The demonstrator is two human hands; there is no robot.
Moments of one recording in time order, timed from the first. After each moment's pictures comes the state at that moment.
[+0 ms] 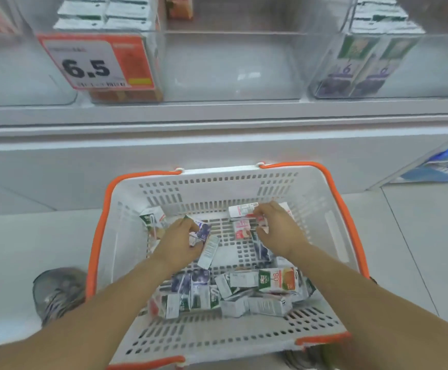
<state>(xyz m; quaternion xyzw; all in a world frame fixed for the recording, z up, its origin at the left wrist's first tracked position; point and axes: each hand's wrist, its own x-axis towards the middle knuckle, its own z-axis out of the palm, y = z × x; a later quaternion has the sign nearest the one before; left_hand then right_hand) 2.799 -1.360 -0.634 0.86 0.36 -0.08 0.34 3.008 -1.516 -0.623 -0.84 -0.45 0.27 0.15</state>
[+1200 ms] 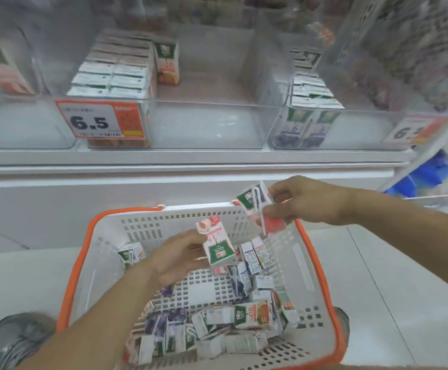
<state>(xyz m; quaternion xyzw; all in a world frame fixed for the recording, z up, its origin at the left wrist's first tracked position) 2.852 -1.375 -0.537 0.39 0.34 -0.01 0.86 3.069 -1.515 -0.400 -0.77 -0.40 0.45 0.21</state>
